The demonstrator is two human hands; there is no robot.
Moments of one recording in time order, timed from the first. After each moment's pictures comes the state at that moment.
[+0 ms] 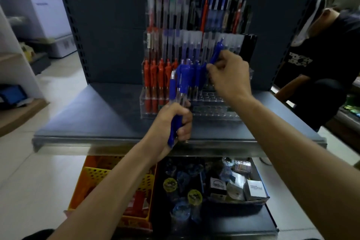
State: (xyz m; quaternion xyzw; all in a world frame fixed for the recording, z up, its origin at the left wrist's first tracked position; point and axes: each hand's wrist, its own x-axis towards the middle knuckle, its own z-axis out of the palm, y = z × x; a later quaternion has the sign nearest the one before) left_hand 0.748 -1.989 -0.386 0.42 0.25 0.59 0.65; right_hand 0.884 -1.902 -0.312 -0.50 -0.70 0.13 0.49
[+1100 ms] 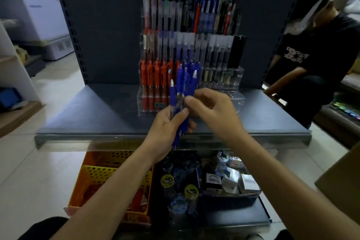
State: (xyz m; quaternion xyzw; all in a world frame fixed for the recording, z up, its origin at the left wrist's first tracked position) left_hand 0.757 -2.002 -0.399 0.54 0.34 0.60 0.49; right_hand 0.895 -1.974 -0.360 -0.36 -0.73 0.36 0.45
